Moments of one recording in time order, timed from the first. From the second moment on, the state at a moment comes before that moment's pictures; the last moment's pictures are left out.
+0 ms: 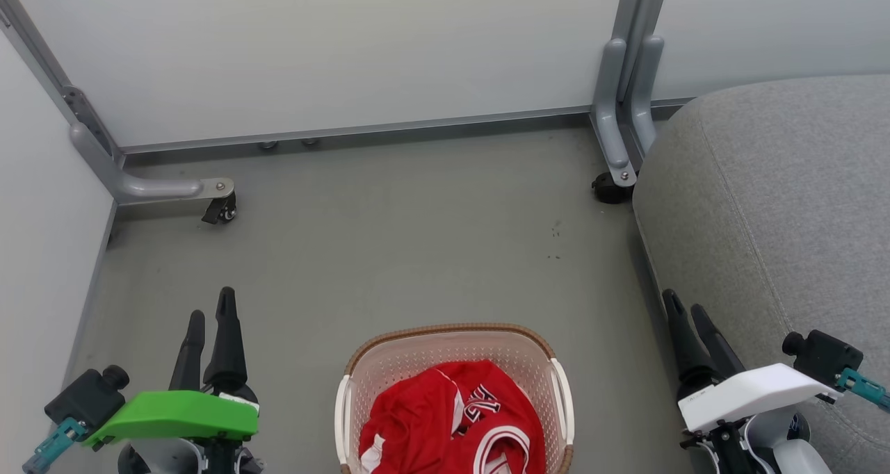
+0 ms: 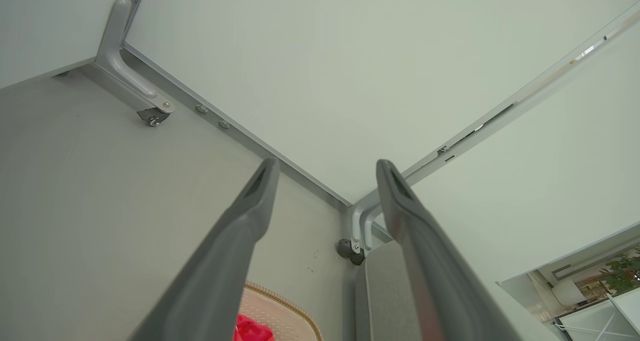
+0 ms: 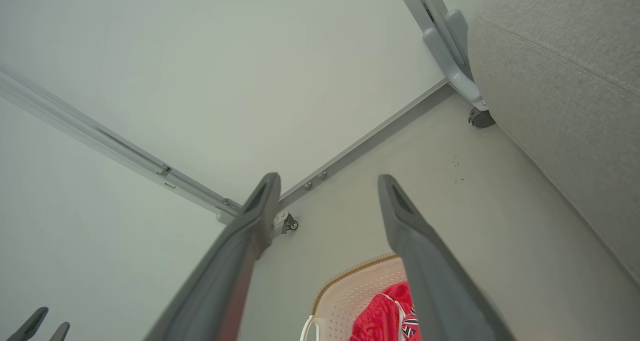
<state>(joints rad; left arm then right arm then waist) -0.03 0.04 0.00 0.13 -0.88 -0.06 -0.06 -0.06 -0.04 0.03 0.19 0.84 0.13 -0.06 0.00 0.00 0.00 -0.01</state>
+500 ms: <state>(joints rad) -0.01 0.04 -0.02 0.10 -0.71 -0.06 -0.11 -0.05 -0.04 0.07 0.17 0.63 0.13 -0.11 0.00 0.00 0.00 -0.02</state>
